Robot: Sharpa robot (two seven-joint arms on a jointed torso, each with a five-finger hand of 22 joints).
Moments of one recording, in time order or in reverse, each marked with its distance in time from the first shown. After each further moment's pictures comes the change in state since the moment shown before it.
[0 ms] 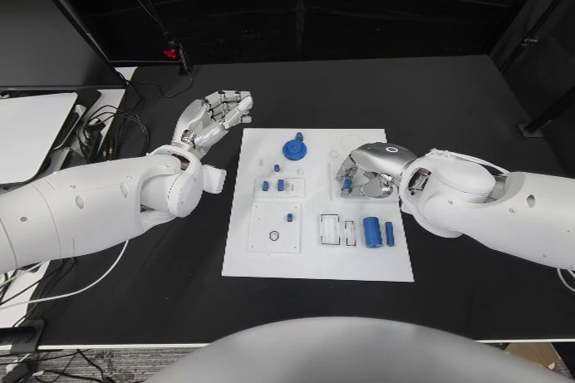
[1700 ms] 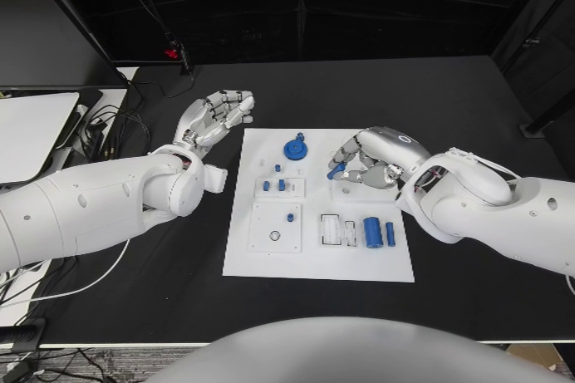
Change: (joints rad) left arm -0.001 0.005 0.000 -0.007 0.000 0.002 0.000; left_hand 0.000 0.000 0.000 0.000 0.000 -0.004 -0.004 0.005 0.000 0.000 0.000 0.005 -0.001 -0.004 0.004 0.004 -0.003 0.000 0.000 0.000 0.000 -0.001; right arm 0.002 -0.046 0.012 0.097 0.094 -0.254 0.080; right_hand 0.116 0.018 0.063 -0.006 -0.008 0.172 -0.028 0.064 0.018 0.143 -0.033 -0.007 -0.007 -0.002 -0.034 0.024 0.000 0.000 0.012 -0.037 0.026 0.000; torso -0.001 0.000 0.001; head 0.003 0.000
